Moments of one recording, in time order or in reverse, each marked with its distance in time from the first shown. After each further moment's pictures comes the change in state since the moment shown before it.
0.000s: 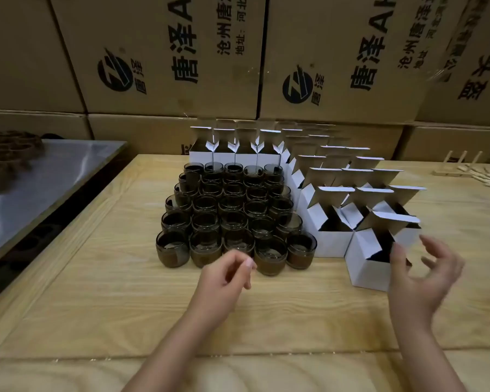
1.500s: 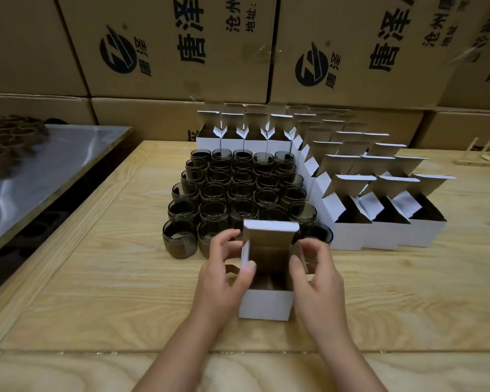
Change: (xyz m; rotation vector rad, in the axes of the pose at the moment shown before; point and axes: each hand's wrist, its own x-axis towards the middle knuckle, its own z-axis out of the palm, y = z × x) left_hand -0.002 -0.025 -0.004 0.038 0.207 0.141; right_hand -0.090 -0.094 0.064 0.064 -0.638 0.242
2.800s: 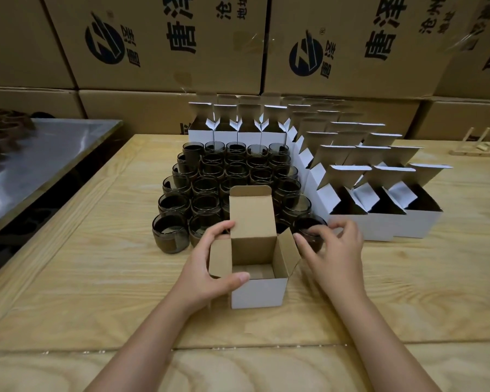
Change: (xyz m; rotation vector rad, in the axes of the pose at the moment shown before) left_hand 0.011 -0.002 -0.025 -0.038 -0.262 -0.092; right_hand 0.054 0.056 -0.021 -0.506 0.069 -0.060
